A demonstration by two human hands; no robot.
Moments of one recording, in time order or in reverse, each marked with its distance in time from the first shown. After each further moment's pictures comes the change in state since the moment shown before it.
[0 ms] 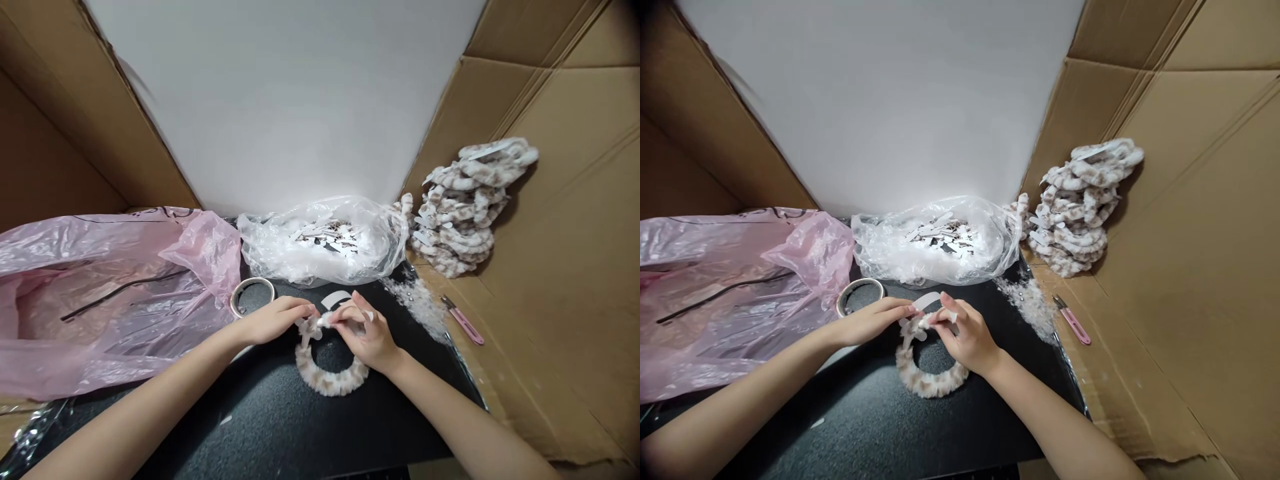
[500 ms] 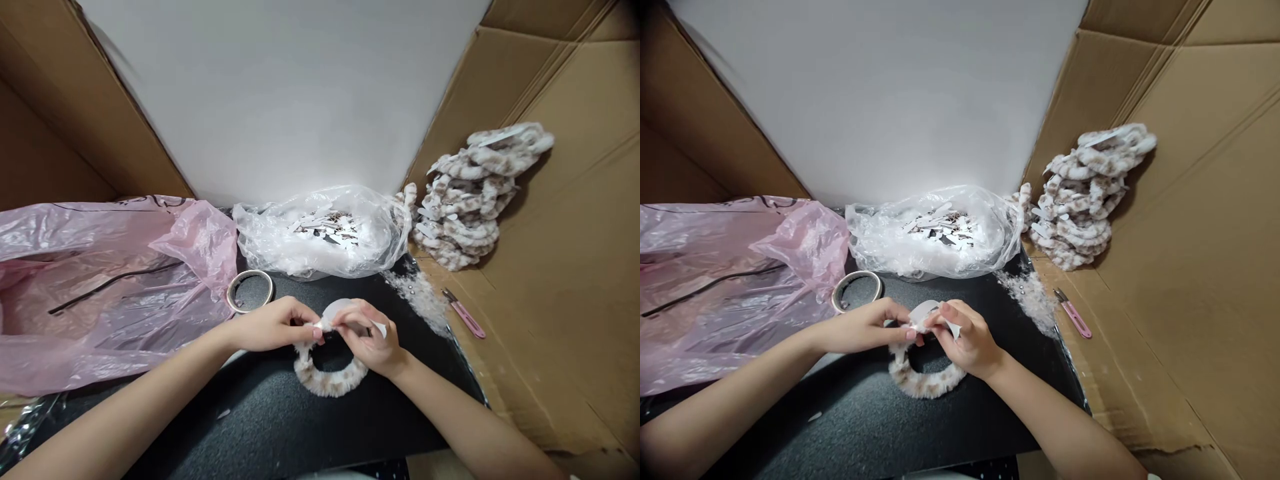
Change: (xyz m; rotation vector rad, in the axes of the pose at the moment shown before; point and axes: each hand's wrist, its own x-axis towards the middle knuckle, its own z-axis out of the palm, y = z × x) left_hand -0.011 0.019 0.002 -0.102 -0.253 0.042; right_hand -0.010 -0.010 -0.002 0.033 0.003 0.034
